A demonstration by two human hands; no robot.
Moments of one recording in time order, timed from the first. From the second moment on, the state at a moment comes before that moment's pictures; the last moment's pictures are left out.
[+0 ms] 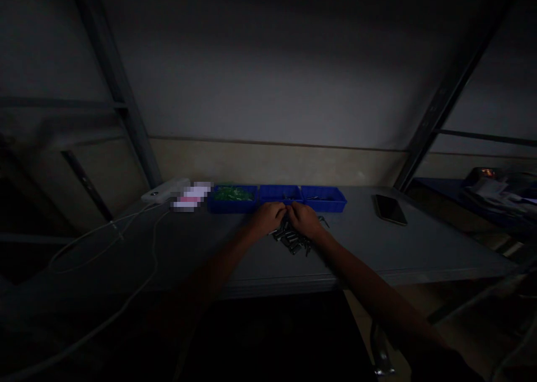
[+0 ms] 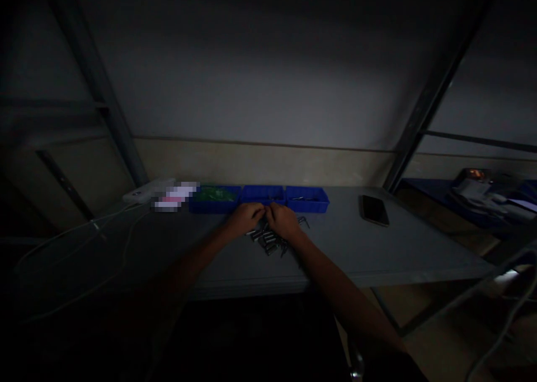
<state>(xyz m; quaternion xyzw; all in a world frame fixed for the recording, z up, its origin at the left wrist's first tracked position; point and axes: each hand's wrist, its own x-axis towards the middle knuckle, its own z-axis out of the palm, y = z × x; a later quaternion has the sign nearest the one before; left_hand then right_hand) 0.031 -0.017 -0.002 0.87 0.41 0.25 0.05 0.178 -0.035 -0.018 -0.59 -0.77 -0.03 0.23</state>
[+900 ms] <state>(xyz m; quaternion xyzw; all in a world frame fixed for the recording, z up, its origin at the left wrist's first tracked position) 0.036 -0.028 0.003 0.86 0.45 0.23 0.00 0.175 -0.029 -0.020 -0.48 -0.69 0.27 0.47</state>
